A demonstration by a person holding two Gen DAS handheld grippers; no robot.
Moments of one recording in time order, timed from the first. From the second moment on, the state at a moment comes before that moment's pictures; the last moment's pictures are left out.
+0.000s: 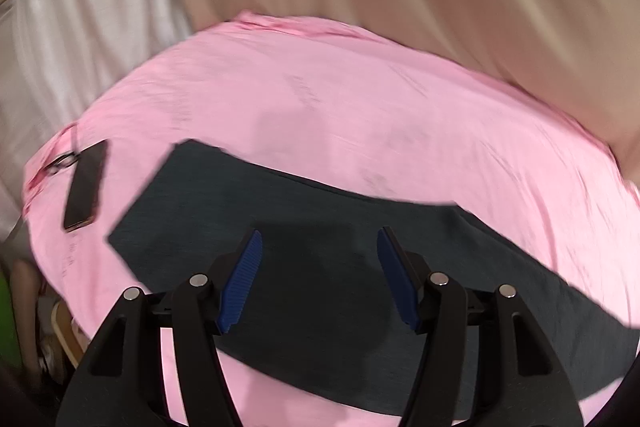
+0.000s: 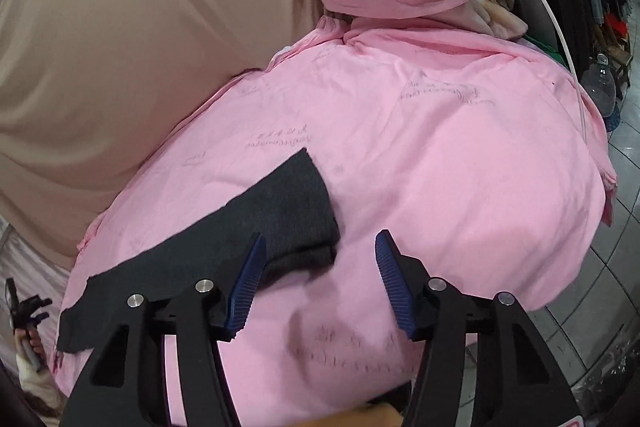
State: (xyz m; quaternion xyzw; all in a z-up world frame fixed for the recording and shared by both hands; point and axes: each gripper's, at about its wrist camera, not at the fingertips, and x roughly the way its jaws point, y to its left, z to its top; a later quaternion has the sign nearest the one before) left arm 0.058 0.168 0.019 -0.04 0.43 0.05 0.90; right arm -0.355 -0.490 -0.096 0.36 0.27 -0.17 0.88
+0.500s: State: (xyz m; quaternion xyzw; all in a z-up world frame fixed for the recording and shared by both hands) left arm 0.052 0.033 -0.004 -0.01 0.46 -0.09 0.89; right arm -0.337 -0.501 -0.070 0.40 0.16 -0.11 0.90
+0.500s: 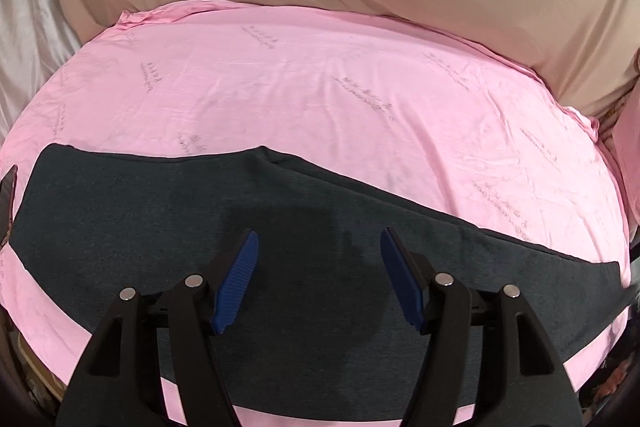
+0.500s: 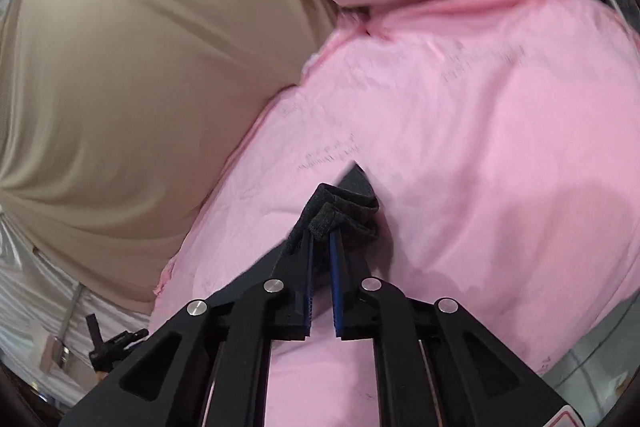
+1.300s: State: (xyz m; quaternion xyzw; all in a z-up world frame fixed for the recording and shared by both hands) left arm 0.037 0.010 -0.026 0.01 0.47 -0.10 0.88; right arm -0.239 -0.505 -0.100 0.24 0.36 -0.10 0.89
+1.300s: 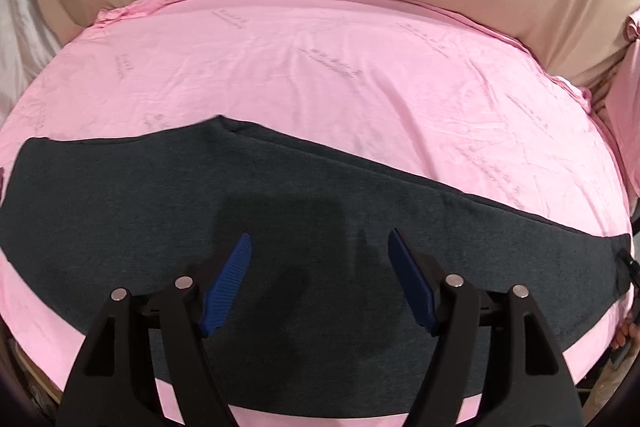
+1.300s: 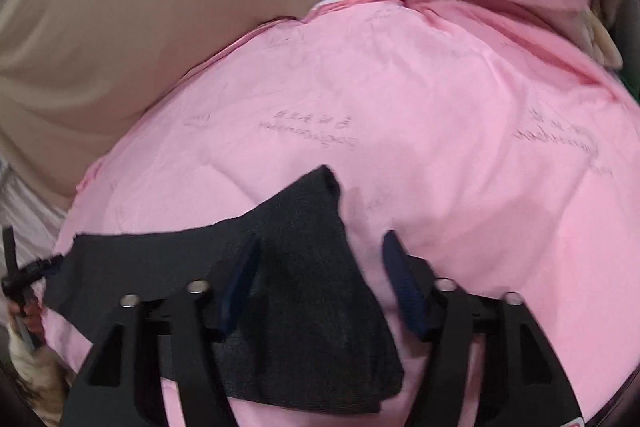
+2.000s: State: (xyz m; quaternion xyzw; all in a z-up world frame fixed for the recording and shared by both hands) left arm 0.039 0.042 -0.044 0.03 0.44 -0.08 0.89; right arm -0.301 -0.492 -0.106 0.32 0.29 -0.21 0.87
